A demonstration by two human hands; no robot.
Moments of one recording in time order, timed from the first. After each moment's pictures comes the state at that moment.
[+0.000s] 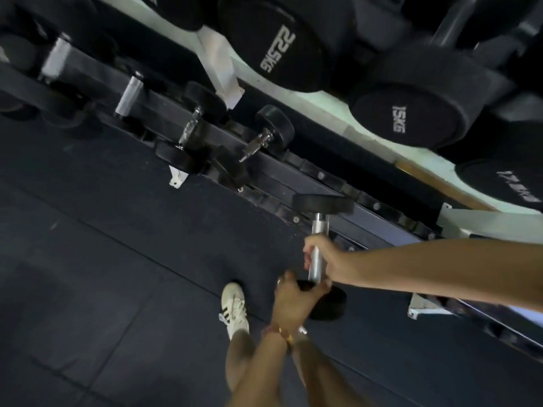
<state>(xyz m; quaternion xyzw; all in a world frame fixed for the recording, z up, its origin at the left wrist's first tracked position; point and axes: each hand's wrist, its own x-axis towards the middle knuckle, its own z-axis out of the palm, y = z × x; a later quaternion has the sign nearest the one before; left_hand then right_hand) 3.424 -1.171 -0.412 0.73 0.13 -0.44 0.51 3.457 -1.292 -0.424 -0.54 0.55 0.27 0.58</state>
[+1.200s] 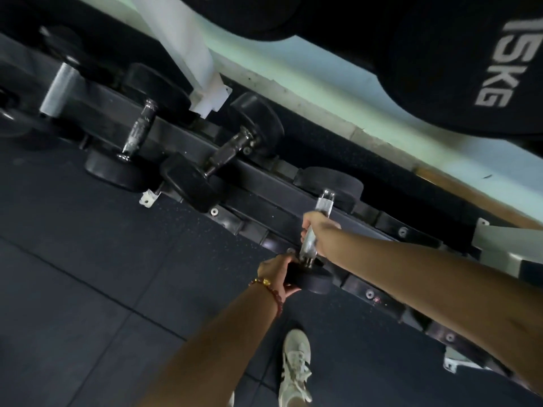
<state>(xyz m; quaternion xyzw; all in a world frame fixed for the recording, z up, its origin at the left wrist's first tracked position) 3.546 -1.269 -0.575 0.49 0.43 -0.49 0.58 3.580 -1.384 -0.589 -0.46 0.67 0.12 0.56</state>
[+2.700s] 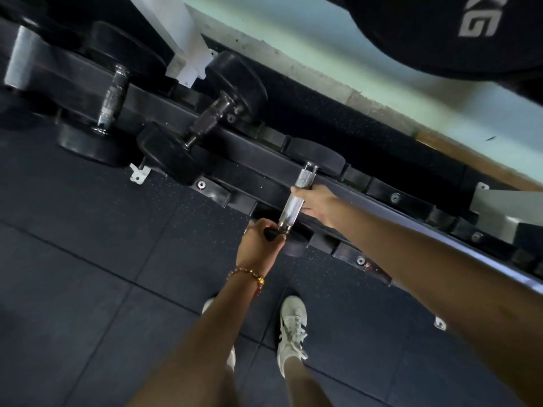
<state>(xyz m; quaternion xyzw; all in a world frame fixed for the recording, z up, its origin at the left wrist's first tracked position) 3.533 -1.251 -0.584 0.83 0.03 -0.39 0.41 3.558 -1.414 -0.603 -0.60 0.48 0.23 0.59</state>
